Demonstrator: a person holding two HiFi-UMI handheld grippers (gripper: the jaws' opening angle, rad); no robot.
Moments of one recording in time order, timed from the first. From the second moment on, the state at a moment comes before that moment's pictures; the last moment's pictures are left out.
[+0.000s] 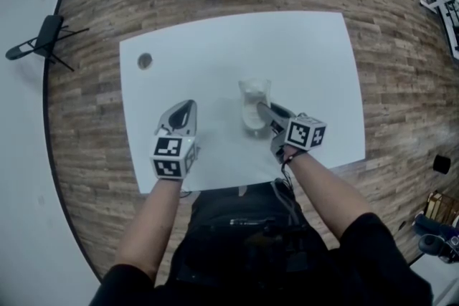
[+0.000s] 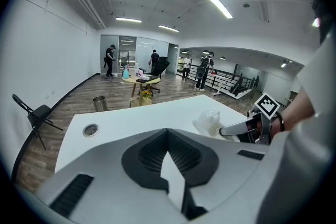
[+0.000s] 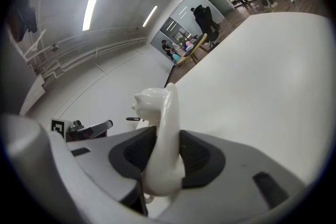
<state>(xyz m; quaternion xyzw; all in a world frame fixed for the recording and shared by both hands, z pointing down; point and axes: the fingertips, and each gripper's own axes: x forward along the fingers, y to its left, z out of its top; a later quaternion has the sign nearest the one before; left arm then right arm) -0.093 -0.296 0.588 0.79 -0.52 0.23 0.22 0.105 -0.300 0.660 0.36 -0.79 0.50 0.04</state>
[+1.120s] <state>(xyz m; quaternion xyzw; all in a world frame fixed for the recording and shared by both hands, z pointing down) -0.093 -0.292 0.588 0.79 -0.52 0.22 0.23 0.110 -0.304 0.677 0.38 -0.77 0.51 0.05</state>
